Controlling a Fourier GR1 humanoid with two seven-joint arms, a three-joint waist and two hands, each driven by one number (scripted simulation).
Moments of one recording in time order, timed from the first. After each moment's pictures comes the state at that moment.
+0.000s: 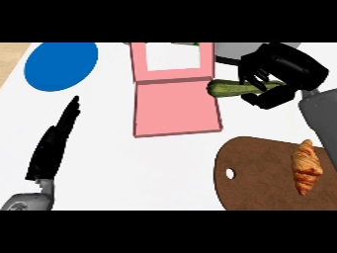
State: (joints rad) left arm -0.07 0.19 -0.04 -1.56 -0.18 0.04 0.10; right arm -0.76 -0.48 0.19 -1.13 0.57 0.31 -0.58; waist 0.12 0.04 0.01
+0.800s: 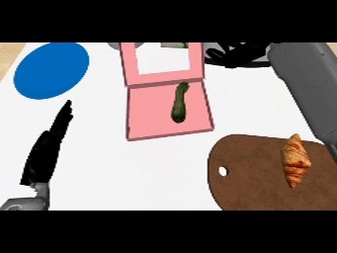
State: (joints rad) left arm -0.04 0.19 0.00 -1.53 -0.19 0.06 0.07; right arm -1.17 -0.36 0.18 -0.69 0.40 0.41 -0.78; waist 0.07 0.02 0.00
